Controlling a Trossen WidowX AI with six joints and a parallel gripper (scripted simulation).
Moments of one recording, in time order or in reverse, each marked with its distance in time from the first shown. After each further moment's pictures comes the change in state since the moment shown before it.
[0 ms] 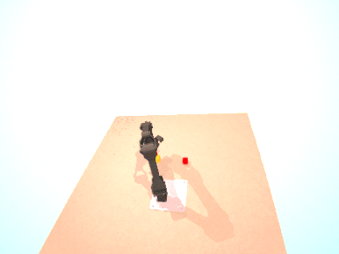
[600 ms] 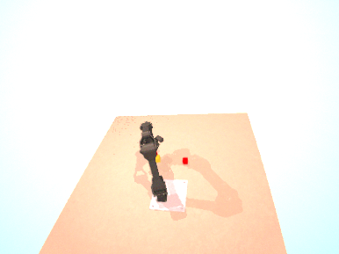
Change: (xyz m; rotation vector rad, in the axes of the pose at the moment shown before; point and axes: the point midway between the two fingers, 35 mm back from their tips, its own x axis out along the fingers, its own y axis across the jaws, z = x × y) arm 0.002 0.000 0.000 0.001 0.000 0.000
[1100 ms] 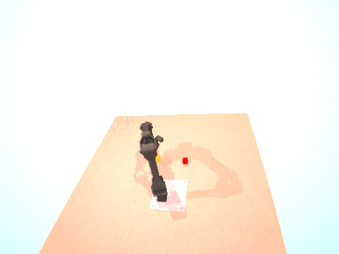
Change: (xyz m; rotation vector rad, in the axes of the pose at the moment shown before) arm 0.000 0.000 0.000 0.000 0.000 0.000
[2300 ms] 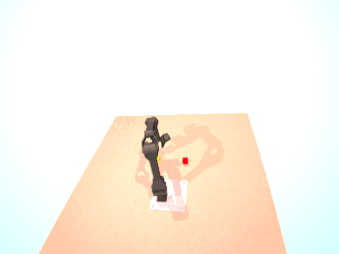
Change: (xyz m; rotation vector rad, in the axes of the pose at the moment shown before) arm -0.031 -0.030 -0.027 0.397 0.004 -0.004
